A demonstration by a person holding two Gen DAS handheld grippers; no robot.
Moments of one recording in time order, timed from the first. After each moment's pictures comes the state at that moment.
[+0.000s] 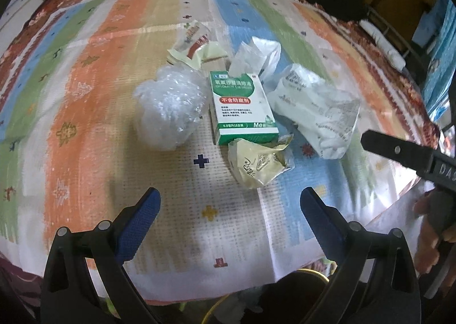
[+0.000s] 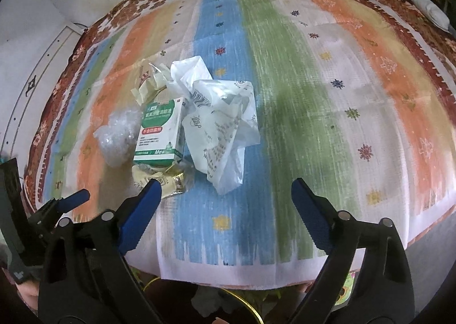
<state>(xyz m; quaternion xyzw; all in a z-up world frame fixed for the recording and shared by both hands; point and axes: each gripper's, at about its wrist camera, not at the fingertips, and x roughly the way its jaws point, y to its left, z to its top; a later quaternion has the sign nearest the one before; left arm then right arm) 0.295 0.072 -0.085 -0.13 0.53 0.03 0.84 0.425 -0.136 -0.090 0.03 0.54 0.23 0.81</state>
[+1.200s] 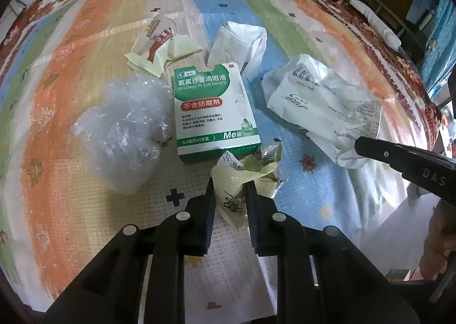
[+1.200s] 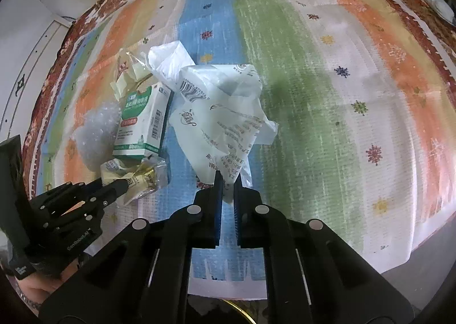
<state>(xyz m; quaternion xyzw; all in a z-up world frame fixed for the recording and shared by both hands) 0.347 0.065 -0.105 -0.11 0.55 -0.01 0.83 0.453 -0.134 -0.113 0.02 0.57 0.22 0.79</state>
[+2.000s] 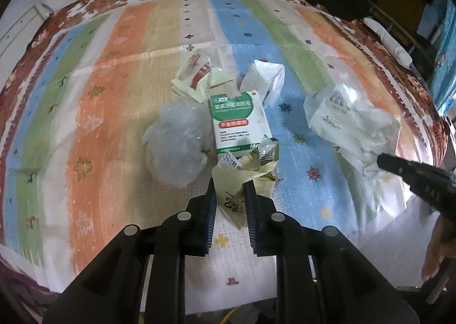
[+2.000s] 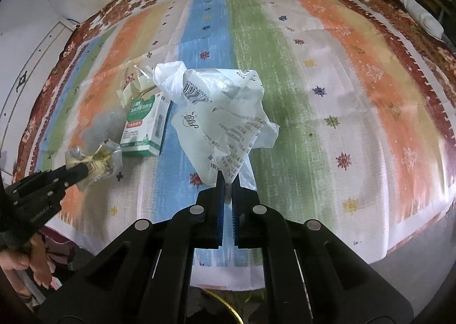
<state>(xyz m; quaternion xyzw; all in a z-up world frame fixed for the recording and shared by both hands) 0.319 0.080 -0.054 -0.10 0.52 0.05 0.84 0.426 -0.152 -0.081 0.00 0.53 0.21 0.82</state>
